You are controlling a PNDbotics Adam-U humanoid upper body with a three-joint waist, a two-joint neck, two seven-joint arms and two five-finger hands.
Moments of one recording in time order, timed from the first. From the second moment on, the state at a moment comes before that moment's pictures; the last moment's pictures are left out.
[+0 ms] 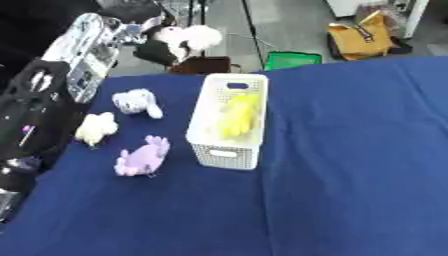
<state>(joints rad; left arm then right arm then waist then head) -1.15 0.36 -0.19 -1.14 -1.12 0.11 -0.54 -0.43 -0.23 -0.04 -1.98 0.52 -0.33 -0.72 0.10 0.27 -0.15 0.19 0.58</state>
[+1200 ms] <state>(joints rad) -1.17 0.24 -0.13 -0.82 -1.14 0.14 -0.38 -0.47 -0.21 -0.04 -1.98 0.51 -0.35 -0.71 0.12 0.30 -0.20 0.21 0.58</state>
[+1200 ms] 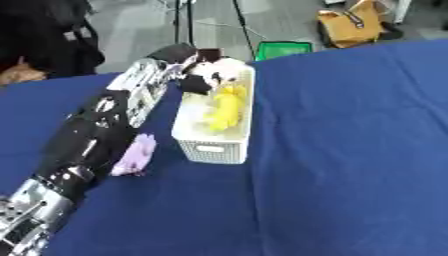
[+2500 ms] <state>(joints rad) -1.18 0.24 -0.12 -0.83 -1.10 0.05 -0.57 -0.47 -0.21 -0.04 -1.98 0.51 -0.35 -0.71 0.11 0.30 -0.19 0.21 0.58</state>
